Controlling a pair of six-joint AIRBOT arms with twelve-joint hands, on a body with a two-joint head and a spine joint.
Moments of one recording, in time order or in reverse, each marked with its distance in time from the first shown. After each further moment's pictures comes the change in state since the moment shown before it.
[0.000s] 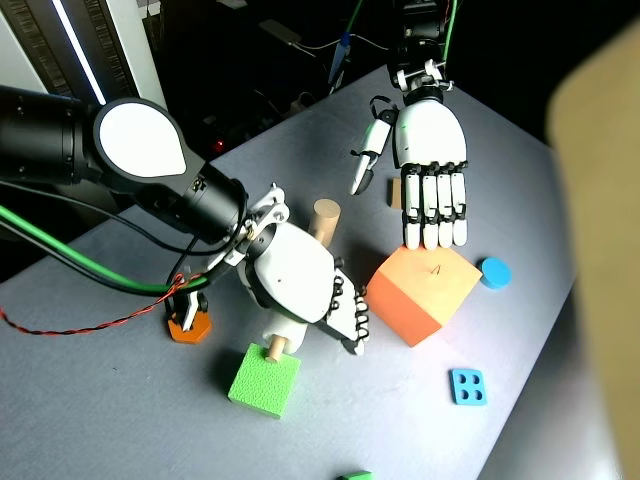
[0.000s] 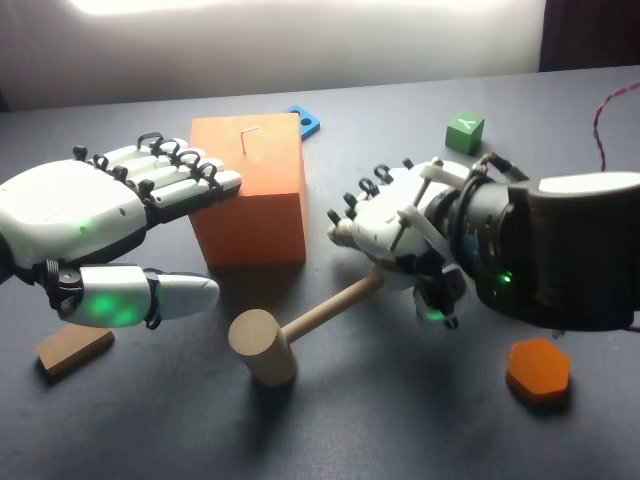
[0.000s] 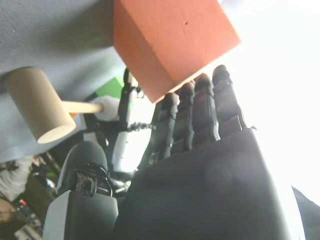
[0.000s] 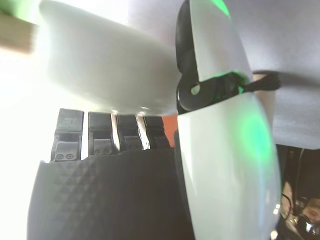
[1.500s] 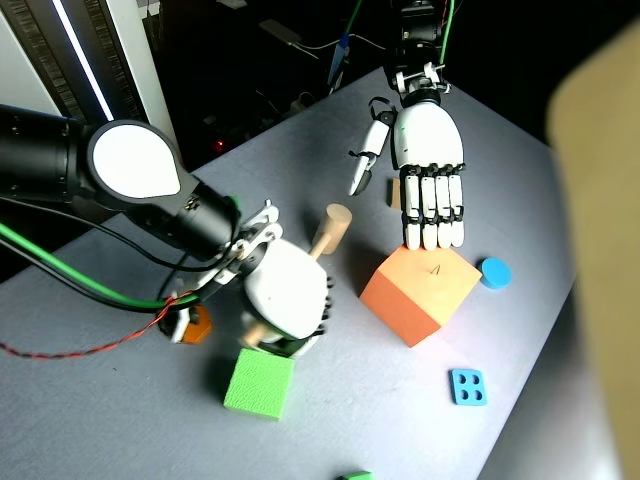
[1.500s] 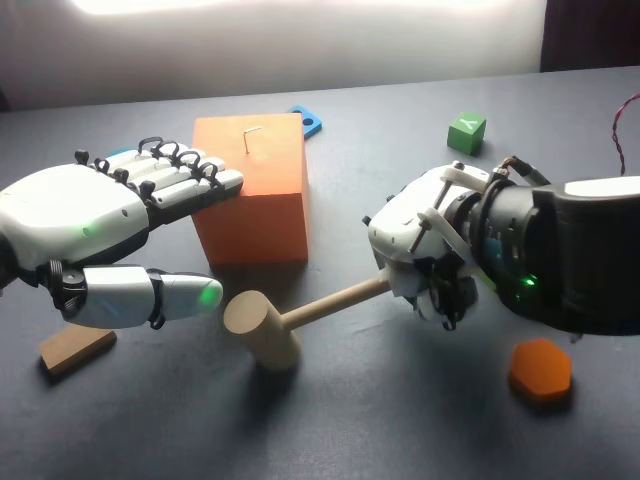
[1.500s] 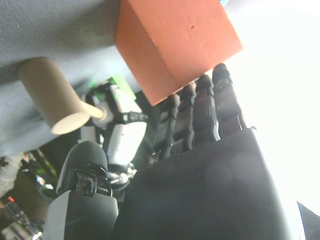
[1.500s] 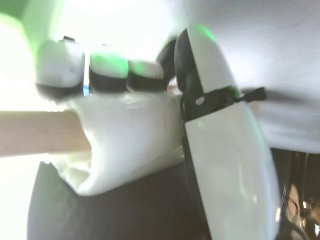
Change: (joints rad) left arm 0.005 -0.008 0.000 -0.013 0.002 -0.013; right arm -0.013 0.047 -0.033 -0.003 0.007 0.006
